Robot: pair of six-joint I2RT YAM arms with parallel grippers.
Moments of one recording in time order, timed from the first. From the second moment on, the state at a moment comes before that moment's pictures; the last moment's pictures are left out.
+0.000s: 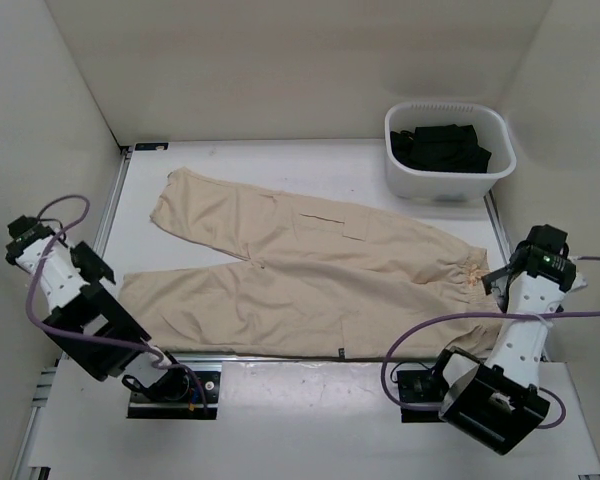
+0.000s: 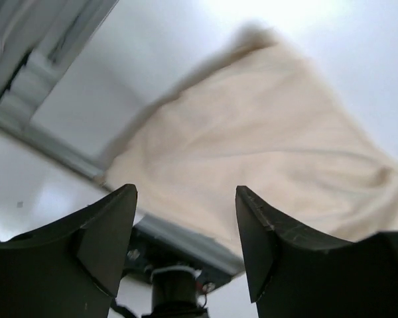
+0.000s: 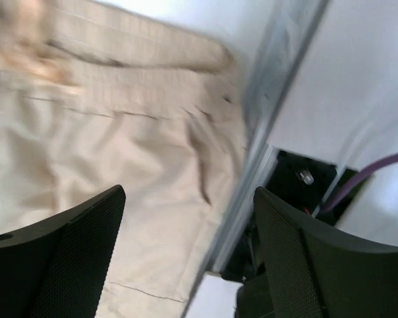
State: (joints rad) left arm 0.83 1.47 1.15 -1.06 0.06 0.00; right arm -0.54 0.98 0.91 -1.21 0.24 0.66
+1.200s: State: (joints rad) left arm 0.30 2.22 1.85 -0.83 0.20 0.00; right arm -0.31 1.80 1.41 -0.91 0.19 0.81
